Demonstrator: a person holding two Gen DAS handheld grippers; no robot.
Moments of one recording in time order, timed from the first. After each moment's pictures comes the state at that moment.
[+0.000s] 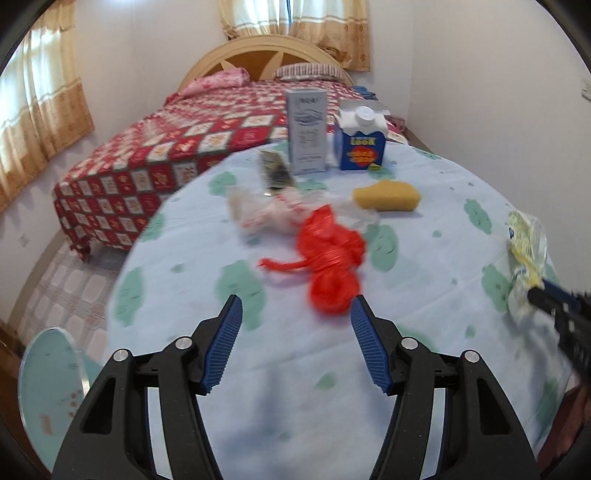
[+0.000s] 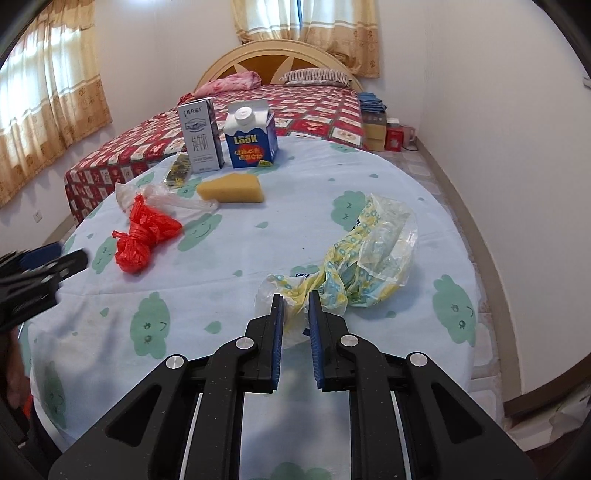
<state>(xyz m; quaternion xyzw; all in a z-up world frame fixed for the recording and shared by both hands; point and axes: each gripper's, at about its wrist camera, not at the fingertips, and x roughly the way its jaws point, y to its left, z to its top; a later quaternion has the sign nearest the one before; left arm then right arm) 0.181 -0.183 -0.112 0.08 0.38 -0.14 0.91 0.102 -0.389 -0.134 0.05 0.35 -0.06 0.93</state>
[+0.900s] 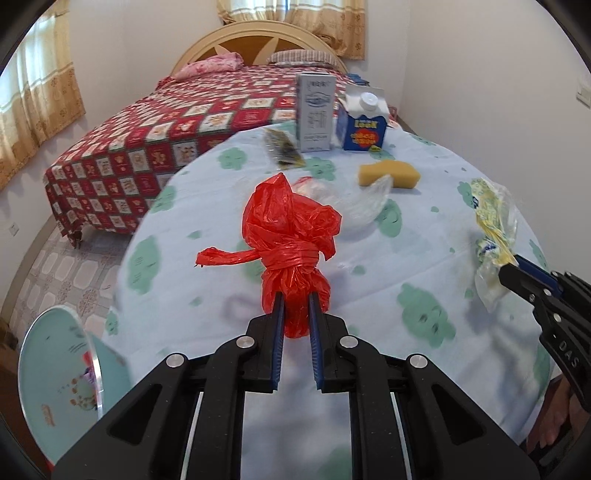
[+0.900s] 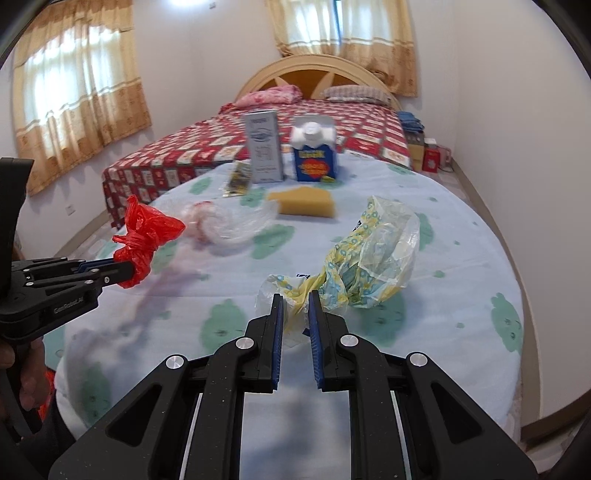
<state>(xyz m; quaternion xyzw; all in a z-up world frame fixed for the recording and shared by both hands) 0.157 -0.133 -0.109 0.08 0.41 -0.16 0.90 0.100 -0.327 -0.123 0.03 0.31 0.02 0.95</state>
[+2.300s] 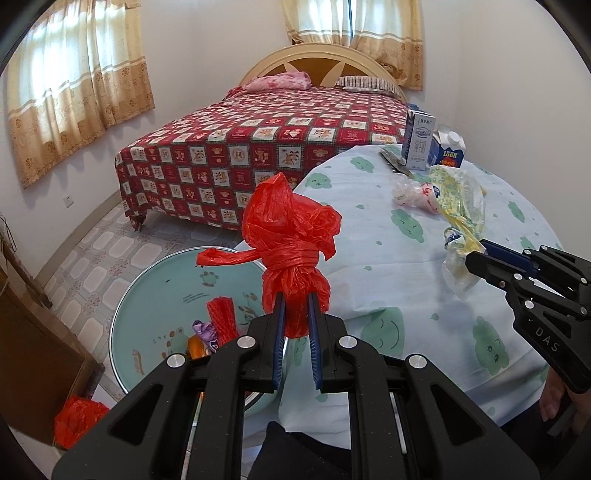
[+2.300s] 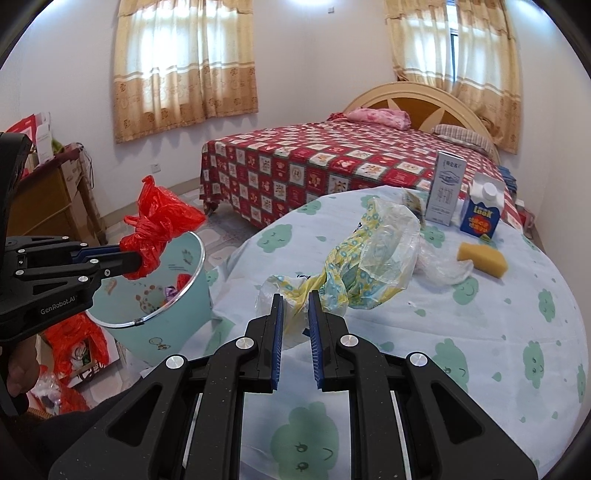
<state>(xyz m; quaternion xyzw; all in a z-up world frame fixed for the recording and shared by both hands) 0.079 0.028 -0.081 0.05 0.37 -0.06 0.93 0.093 -0.155 -0.107 -0.06 0.28 0.18 0.94</state>
